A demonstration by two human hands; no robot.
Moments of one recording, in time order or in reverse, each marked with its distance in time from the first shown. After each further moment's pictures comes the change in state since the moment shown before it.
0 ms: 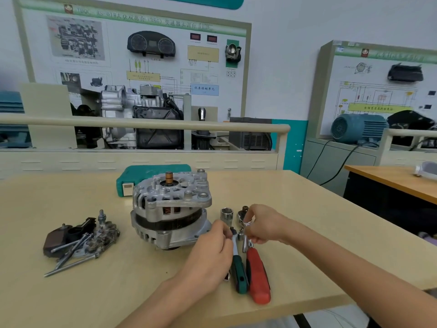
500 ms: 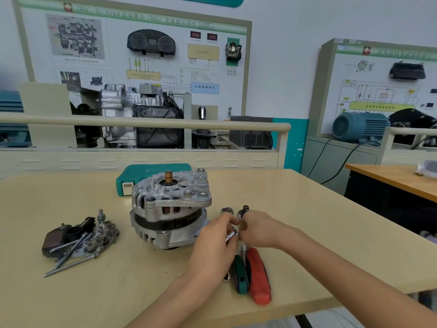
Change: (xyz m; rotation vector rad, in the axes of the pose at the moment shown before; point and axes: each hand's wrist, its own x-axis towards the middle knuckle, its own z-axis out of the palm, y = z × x) left_hand 0.017 -0.002 0.013 0.120 0.212 0.110; right_hand 0.000 -0.006 0.011 -0.284 -0.019 -0.120
